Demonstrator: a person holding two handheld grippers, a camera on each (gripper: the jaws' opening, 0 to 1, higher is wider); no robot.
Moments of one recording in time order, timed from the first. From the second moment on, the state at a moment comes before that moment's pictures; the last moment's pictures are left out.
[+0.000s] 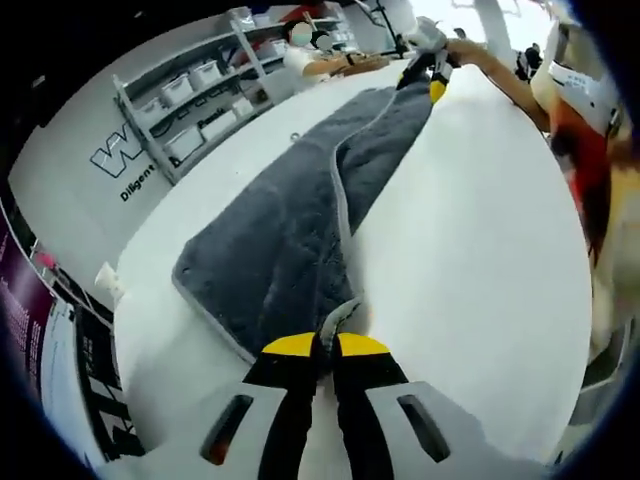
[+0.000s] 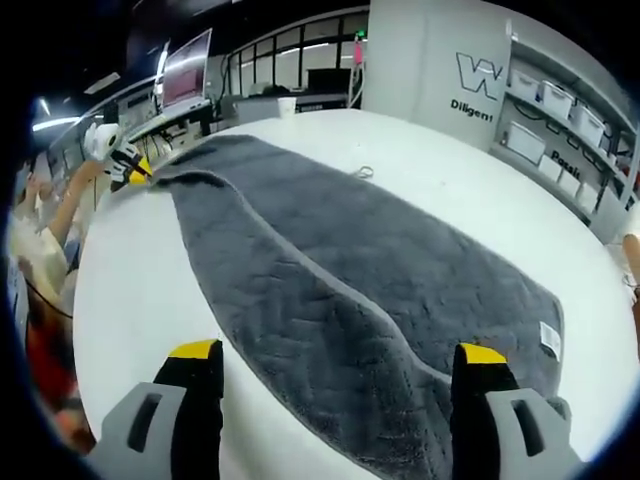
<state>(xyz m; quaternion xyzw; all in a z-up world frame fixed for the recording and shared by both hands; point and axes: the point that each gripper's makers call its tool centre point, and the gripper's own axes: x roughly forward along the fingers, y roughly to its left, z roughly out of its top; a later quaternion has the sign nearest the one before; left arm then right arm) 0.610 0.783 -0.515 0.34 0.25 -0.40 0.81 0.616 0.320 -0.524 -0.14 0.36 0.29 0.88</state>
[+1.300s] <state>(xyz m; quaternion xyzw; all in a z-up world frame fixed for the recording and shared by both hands) 0.654 0.668 -0.427 0.11 0.17 -0.40 0.89 0.614 0.319 -0.525 -0.14 0.36 0.29 0.88</state>
